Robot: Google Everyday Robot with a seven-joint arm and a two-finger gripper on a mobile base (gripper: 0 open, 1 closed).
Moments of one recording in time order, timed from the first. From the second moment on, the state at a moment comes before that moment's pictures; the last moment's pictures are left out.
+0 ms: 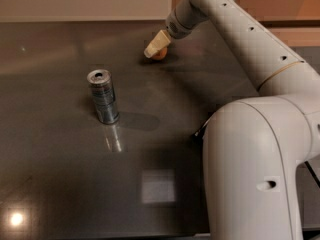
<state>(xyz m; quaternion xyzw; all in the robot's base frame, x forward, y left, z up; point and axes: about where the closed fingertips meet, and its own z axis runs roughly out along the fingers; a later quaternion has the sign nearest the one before) 0.827 -0.024 0.868 -0.41 0.84 0.09 0.34</state>
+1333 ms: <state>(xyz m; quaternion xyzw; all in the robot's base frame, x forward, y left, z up) 0.794 -0.024 0.900 -0.43 0.84 0.12 0.33</state>
